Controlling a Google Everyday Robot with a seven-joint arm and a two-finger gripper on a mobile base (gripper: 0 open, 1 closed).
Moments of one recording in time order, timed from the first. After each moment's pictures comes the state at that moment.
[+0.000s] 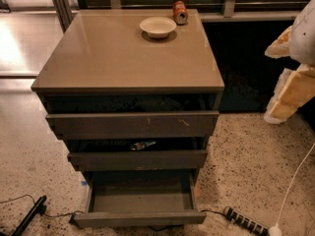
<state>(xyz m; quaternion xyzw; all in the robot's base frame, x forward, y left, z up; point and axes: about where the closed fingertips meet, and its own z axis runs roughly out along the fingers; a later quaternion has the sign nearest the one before) 0.438 -0.216 0.977 -0.60 0.78 -0.04 0.16</state>
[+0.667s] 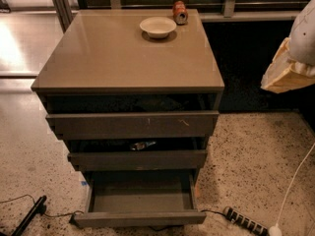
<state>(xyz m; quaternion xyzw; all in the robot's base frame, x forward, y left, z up) 0.438 -0.216 0.977 -0.60 0.78 -0.04 0.16</state>
